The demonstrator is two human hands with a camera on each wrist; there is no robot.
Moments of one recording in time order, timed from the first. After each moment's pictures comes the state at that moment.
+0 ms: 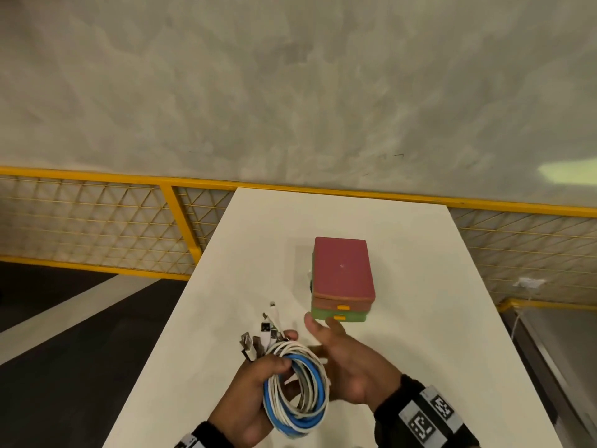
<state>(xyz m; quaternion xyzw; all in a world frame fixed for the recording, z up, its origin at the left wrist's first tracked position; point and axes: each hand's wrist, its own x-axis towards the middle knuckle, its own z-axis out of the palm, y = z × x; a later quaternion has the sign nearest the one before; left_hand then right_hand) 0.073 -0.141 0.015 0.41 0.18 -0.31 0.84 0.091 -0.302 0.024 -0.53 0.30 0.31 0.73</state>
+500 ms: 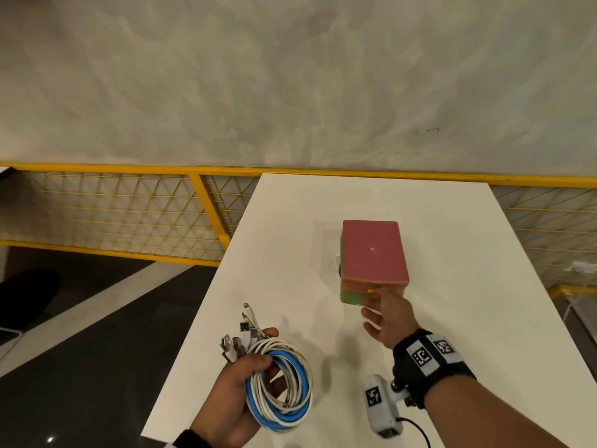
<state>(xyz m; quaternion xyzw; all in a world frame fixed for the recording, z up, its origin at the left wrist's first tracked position) 0.059 -0.080 0.006 0.38 0.22 -0.25 0.86 0.146 -0.338 -0.037 -0.50 0.43 0.09 0.75</state>
